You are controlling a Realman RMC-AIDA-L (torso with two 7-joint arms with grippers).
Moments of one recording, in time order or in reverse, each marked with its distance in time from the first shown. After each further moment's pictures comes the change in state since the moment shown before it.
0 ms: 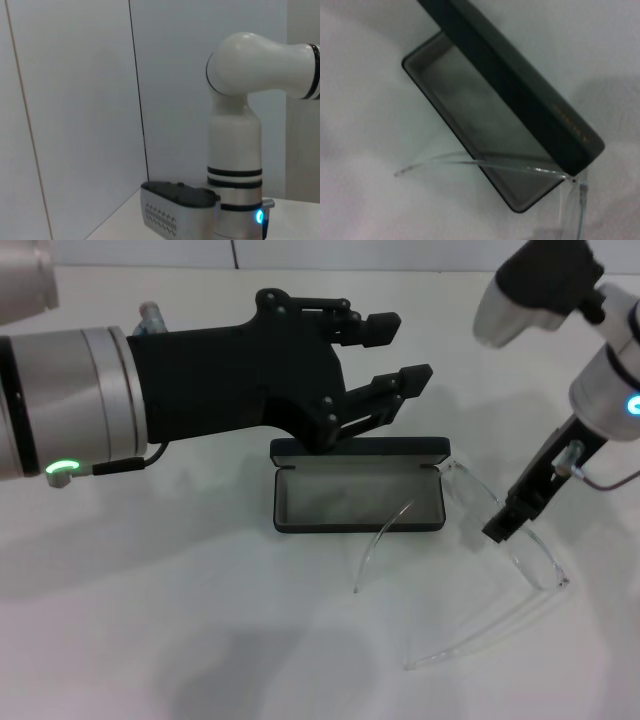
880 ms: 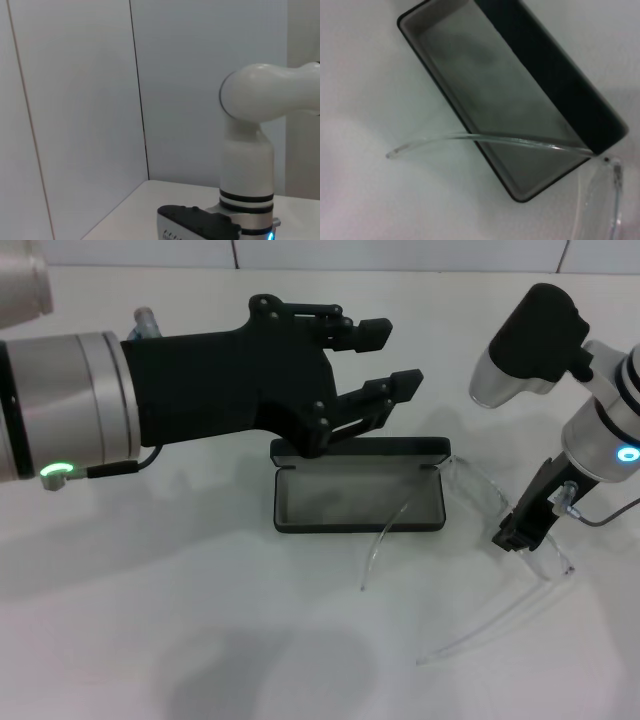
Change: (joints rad) left arm 0.000 0.001 -0.014 -0.019 -0.005 0.013 0.013; right arm -0.082 0.004 -0.115 0.033 0.012 0.152 -0.079
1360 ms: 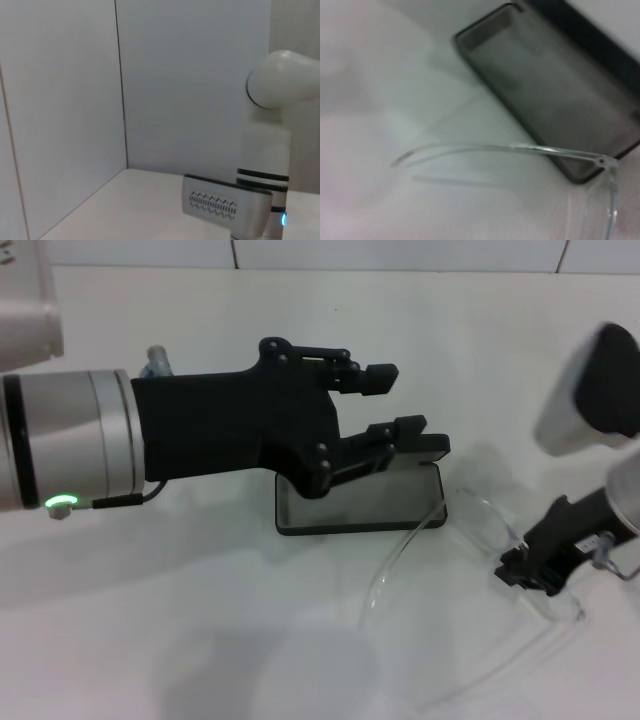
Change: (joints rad) left arm 0.007 0.000 0.007 -0.041 -0.014 0.053 0.023; right arm -0.279 -0.007 0.015 -0.250 0.110 0.008 -0.150
